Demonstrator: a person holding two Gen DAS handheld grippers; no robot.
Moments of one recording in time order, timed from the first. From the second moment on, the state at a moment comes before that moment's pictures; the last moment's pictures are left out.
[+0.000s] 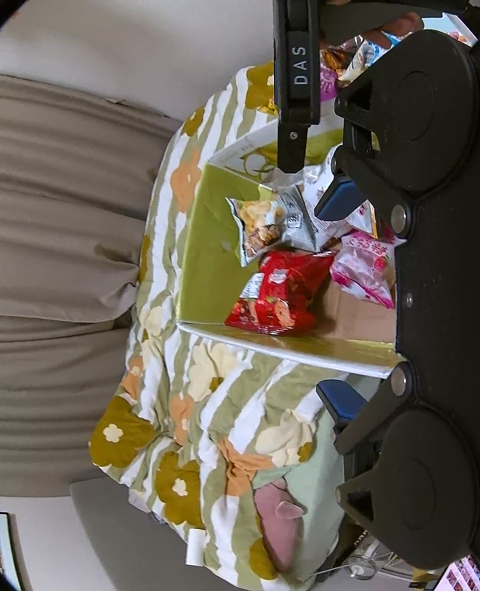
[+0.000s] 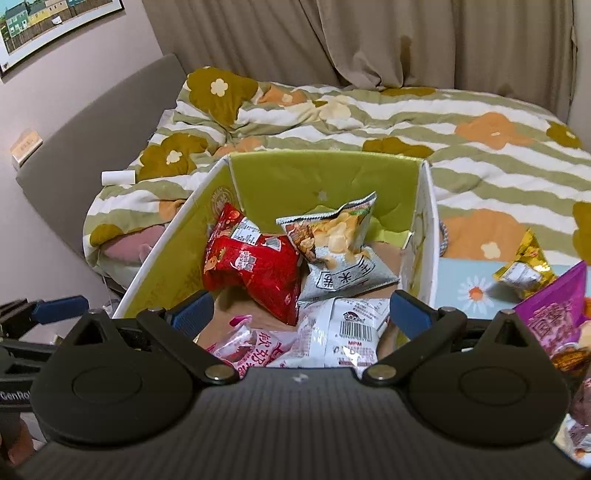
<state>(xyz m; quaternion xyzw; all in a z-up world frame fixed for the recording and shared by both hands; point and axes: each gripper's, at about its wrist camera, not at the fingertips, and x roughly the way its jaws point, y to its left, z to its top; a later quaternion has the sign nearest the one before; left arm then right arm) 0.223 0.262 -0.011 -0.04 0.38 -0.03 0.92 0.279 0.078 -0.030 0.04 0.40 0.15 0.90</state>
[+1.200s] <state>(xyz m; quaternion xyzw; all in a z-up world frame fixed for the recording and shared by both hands) 0.187 0.012 0.000 0.07 0.38 -0.19 0.90 0.170 -0.176 0.008 0.12 0.37 0.00 0.92</state>
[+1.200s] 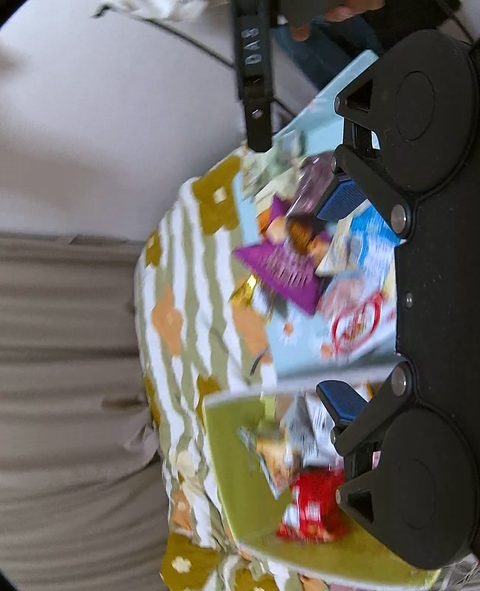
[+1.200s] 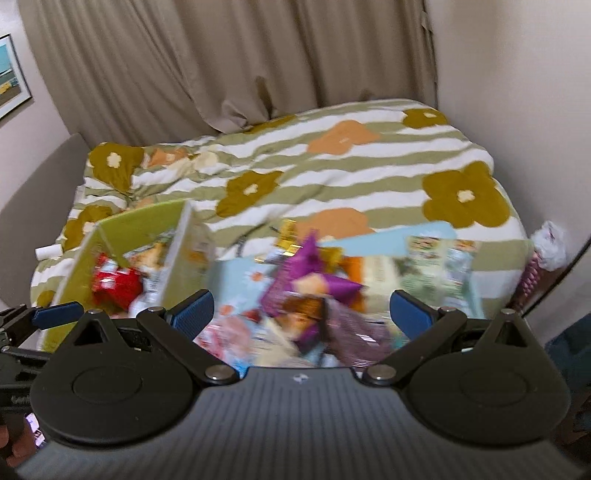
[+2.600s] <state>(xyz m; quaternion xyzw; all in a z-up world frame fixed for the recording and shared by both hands) 0.206 -0.074 -0.114 0.17 0.48 -0.16 0.84 0.228 -0.251 -0.149 0.18 0.47 0.09 0.86</state>
